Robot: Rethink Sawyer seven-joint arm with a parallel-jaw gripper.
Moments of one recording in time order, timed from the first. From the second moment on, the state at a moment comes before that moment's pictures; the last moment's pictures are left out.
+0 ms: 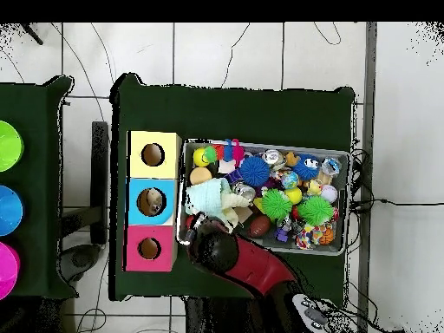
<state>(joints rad) -0.31 -0.71 0.08 2.13 0.24 0.12 1.79</state>
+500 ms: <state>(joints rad) -0.25 -0.87 -0.03 2.12 0.23 0.44 1.79</state>
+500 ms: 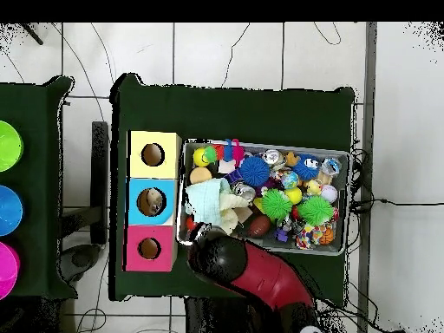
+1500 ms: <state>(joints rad) -0.43 -0.99 0.02 1.85 -0.07 0.73 1.76</state>
